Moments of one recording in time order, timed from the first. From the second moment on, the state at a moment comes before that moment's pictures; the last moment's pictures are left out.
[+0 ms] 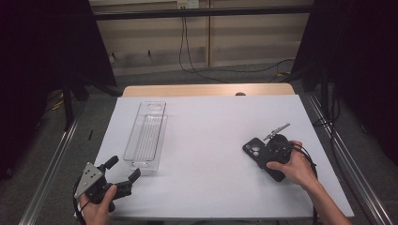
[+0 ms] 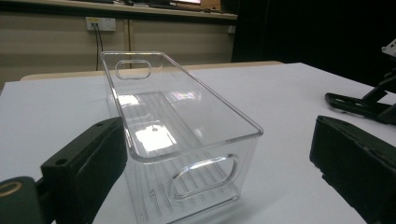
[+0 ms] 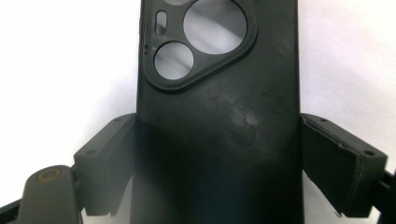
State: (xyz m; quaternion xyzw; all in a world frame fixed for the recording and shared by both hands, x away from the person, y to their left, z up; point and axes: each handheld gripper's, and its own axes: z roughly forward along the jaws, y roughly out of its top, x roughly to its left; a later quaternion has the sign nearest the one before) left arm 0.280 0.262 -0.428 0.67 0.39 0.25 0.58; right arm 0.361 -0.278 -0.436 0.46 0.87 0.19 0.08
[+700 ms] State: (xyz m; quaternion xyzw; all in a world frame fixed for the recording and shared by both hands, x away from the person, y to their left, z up) left arm 0.280 0.262 -0.429 0.68 0.39 0.25 0.58; right arm 0.350 -0.291 -0.425 0.45 0.83 0.31 0.14
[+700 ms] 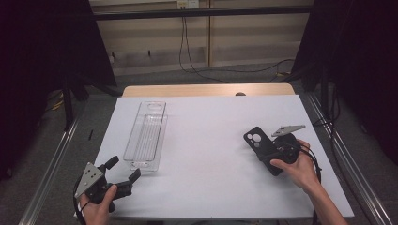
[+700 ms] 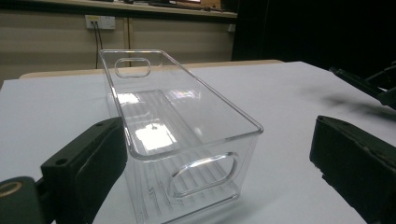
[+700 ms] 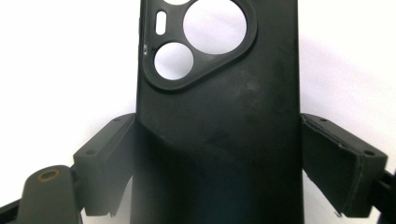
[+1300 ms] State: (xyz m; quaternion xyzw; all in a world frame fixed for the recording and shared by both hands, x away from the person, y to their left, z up) left arm 0.279 0.263 -0.427 0.67 0.40 0.24 0.58; right arm 0.338 -0.294 -0.430 0.43 0.79 0.40 0.18
